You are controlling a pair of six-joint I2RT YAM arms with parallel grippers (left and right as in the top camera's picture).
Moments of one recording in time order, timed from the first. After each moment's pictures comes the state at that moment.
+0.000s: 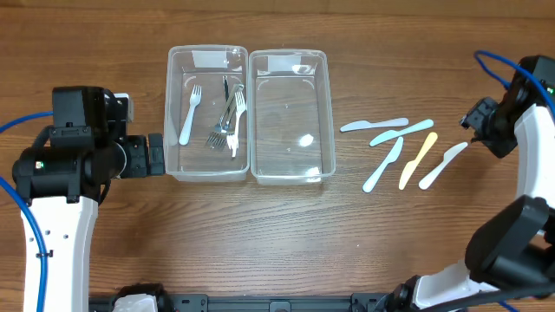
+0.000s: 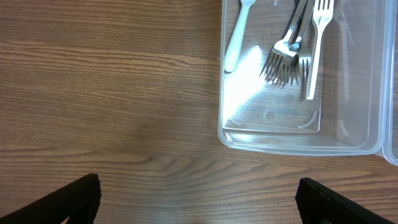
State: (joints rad) left arm 0.08 1.20 1.29 -1.20 0.01 -0.02; right arm -0.41 1.78 1.51 -1.03 0.06 0.37
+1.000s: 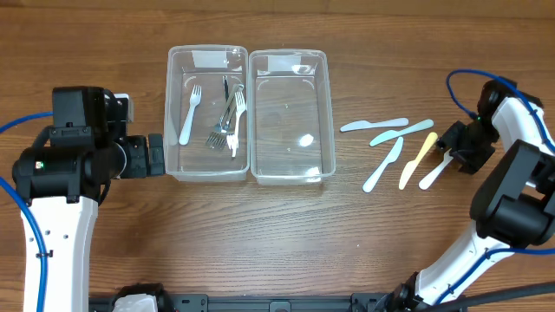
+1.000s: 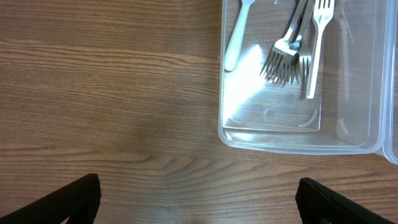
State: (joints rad) left arm 0.08 1.20 1.29 -1.20 0.01 -0.02; right arm -0.41 2.10 1.50 -1.05 0.03 0.37
